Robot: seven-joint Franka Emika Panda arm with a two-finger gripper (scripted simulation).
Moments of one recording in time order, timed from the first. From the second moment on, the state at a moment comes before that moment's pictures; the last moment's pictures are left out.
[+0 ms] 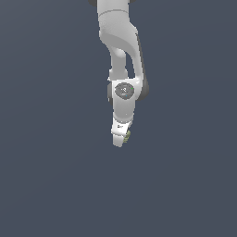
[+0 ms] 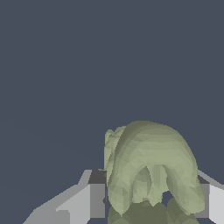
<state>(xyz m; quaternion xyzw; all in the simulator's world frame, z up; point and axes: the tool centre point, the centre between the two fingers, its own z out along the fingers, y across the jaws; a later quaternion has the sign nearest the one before) -0.033 0.021 0.057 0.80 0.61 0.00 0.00</state>
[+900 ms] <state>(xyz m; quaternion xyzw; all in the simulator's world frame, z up) -0.056 -0.013 0.060 0.79 0.61 0.00 0.00</state>
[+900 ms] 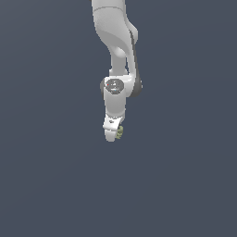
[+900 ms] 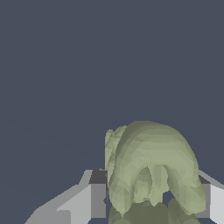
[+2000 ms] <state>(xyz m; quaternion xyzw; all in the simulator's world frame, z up) -0.147 -0.168 0.073 0.80 0.61 0.00 0.00</state>
